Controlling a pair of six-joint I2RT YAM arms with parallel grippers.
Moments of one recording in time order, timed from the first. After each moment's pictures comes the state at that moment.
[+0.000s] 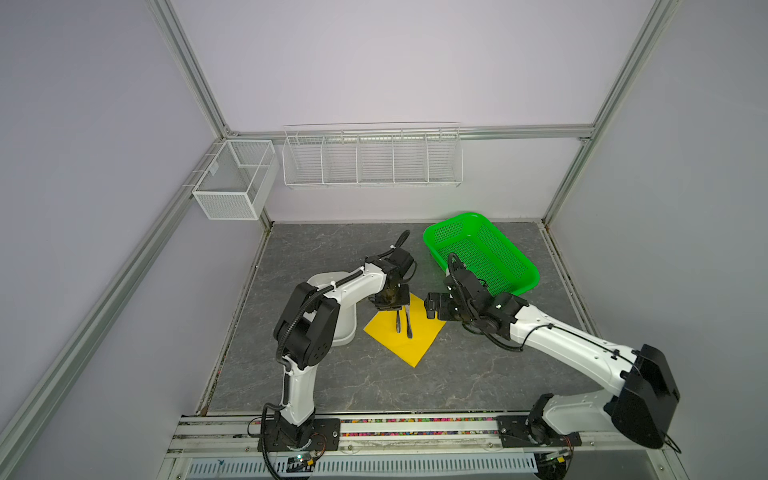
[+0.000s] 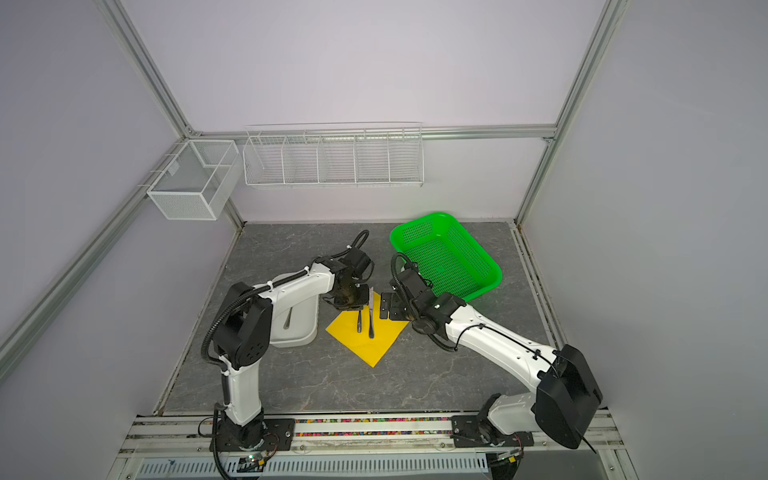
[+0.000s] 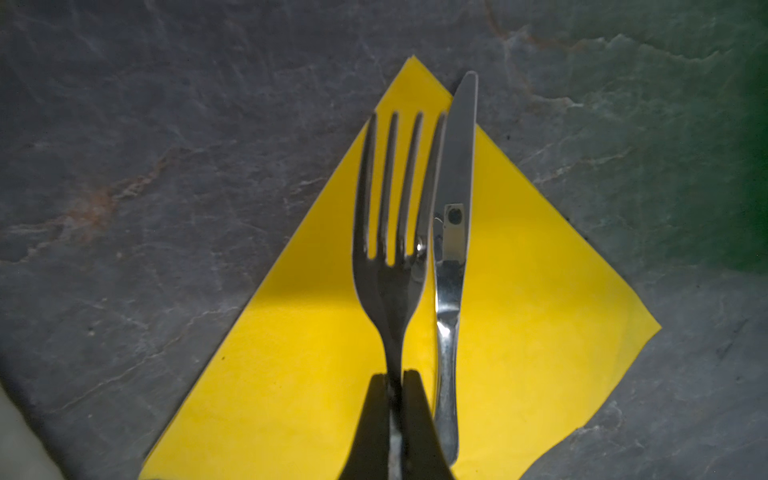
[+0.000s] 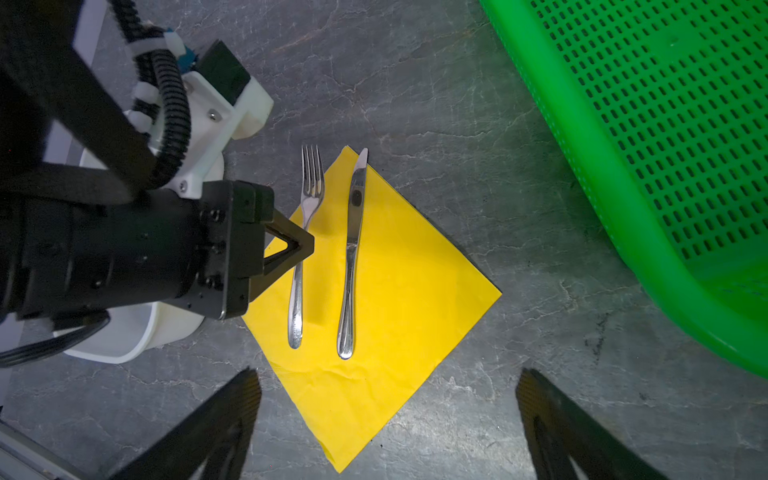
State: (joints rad) left arm -0.69 1.99 1.49 -0.83 0.08 -0.65; right arm 0.79 1.36 1.02 -0.54 0.17 0.70
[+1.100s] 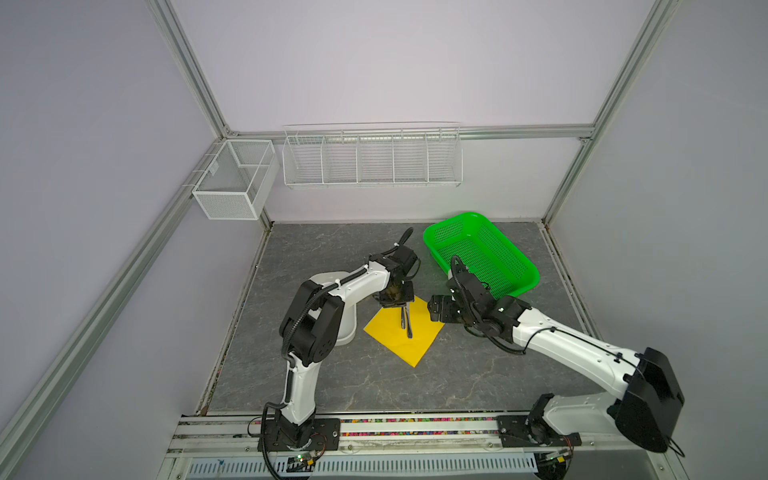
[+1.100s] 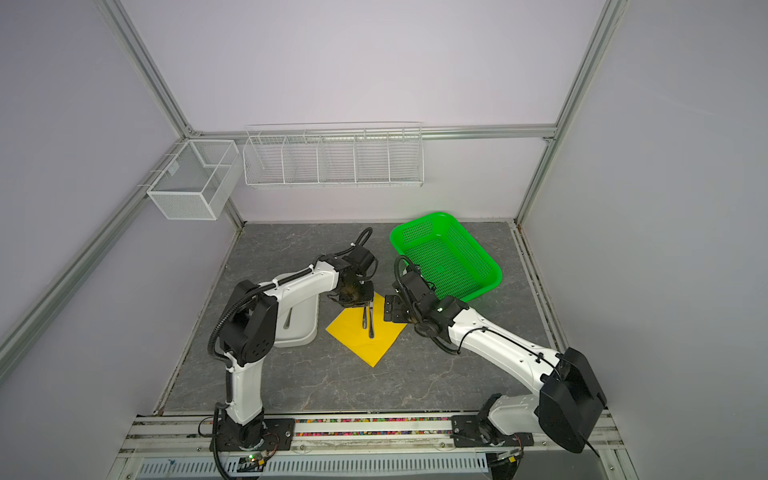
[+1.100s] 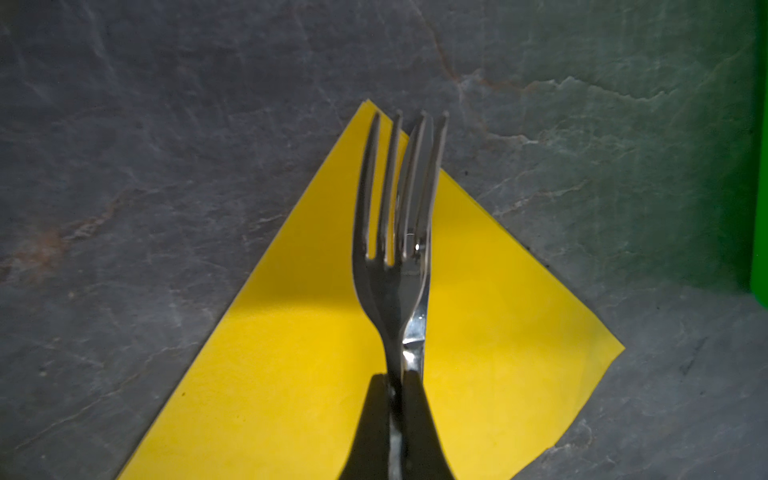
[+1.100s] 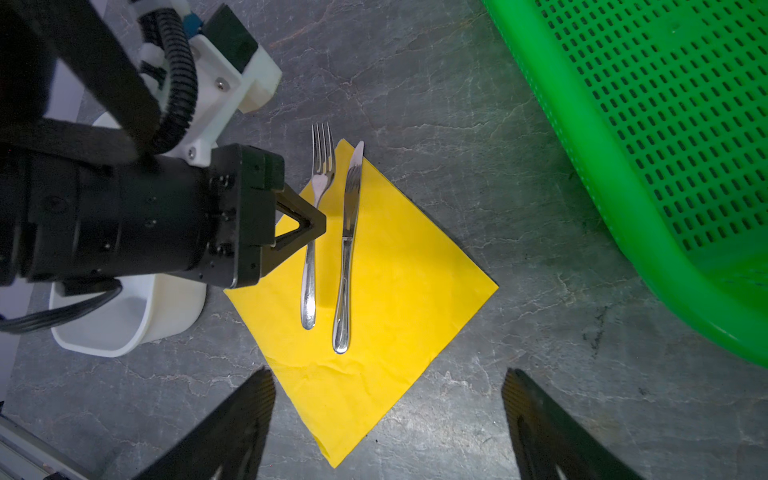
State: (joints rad) left arm -0.70 2.03 1.55 -0.81 0.09 -0.66; right arm 0.79 1.33 0.98 -0.52 0.16 0.70
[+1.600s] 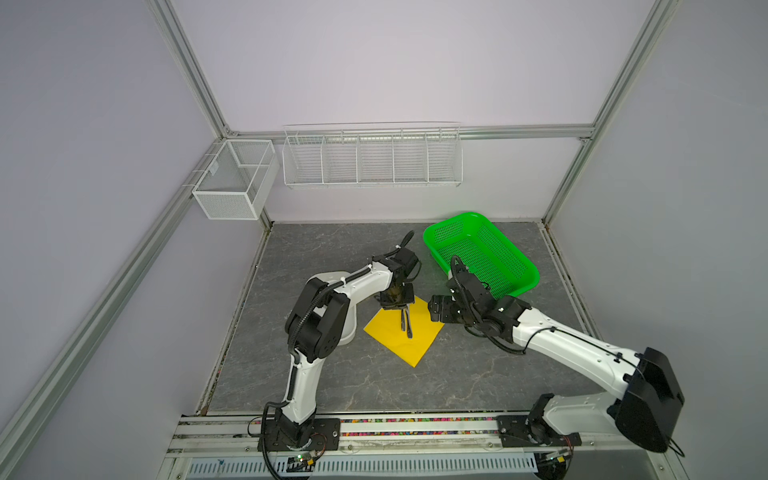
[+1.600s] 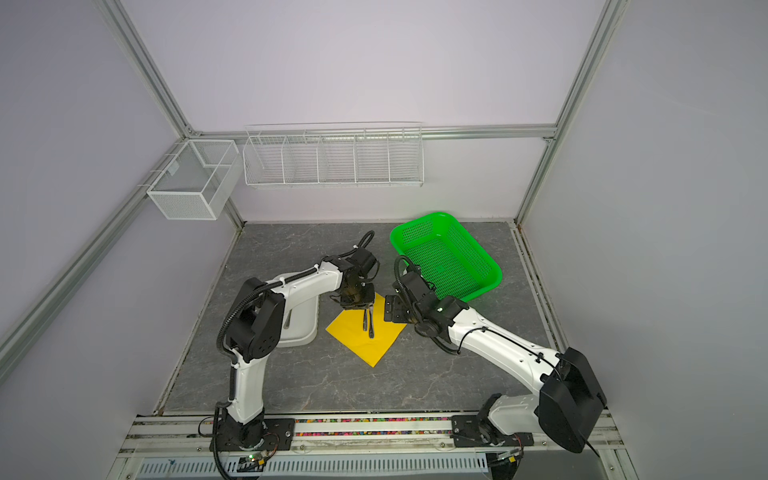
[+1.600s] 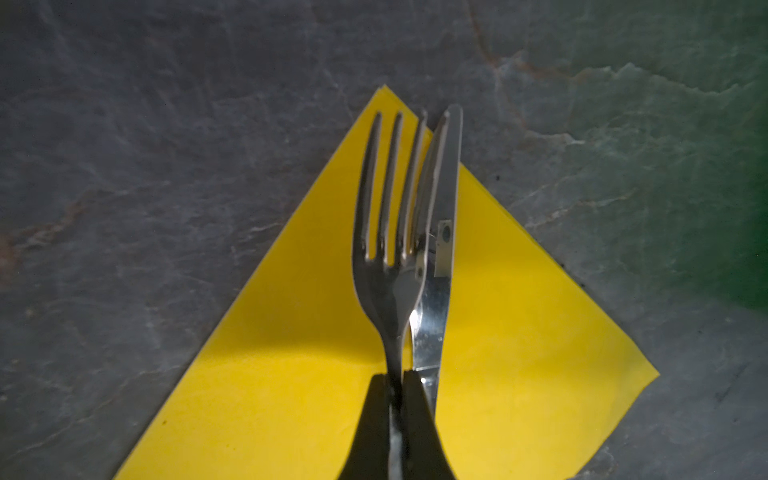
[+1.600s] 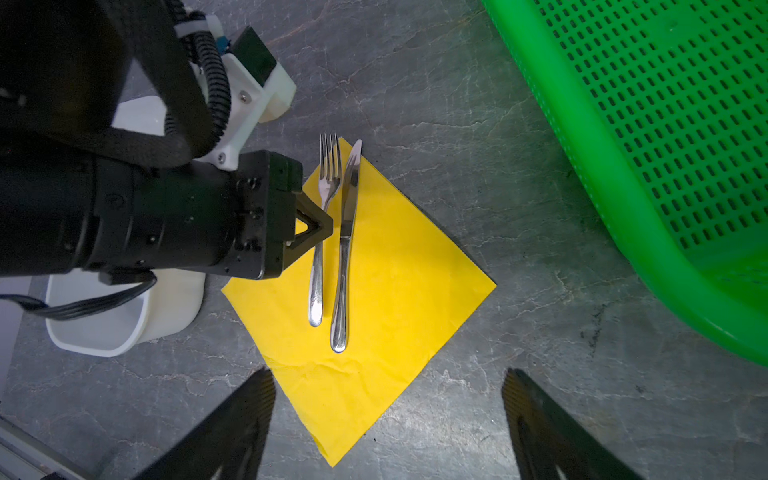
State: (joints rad) left arm -0.70 2.07 1.56 -0.82 0.09 -0.68; right arm 0.79 1.33 0.98 -0.53 0.16 0.70
